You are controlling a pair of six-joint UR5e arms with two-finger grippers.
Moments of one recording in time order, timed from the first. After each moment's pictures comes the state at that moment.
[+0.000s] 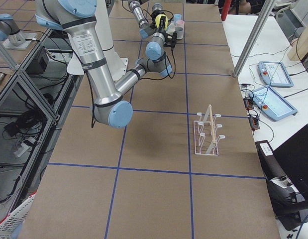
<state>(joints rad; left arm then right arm) -0.52 -2.20 -1.52 -3.54 -1.80 -2.73 0.69 -1.15 1.78 0.12 1.95 2.11</state>
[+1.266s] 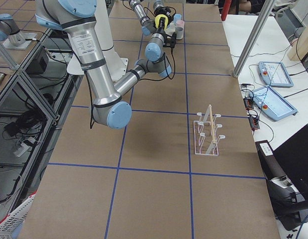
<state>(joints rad) -0.58 -2.11 -1.56 -3.54 -1.75 -2.72 0.70 -1.18 1.79 0.15 1.95 2.11</state>
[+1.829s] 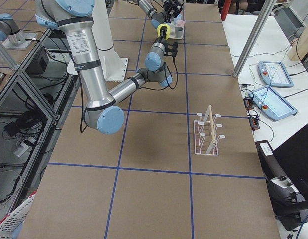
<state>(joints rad) -0.79 -2.02 -1.55 -3.44 -1.92 -2.64 0.77 -1.28 1.75 0.20 1.97 2.00</state>
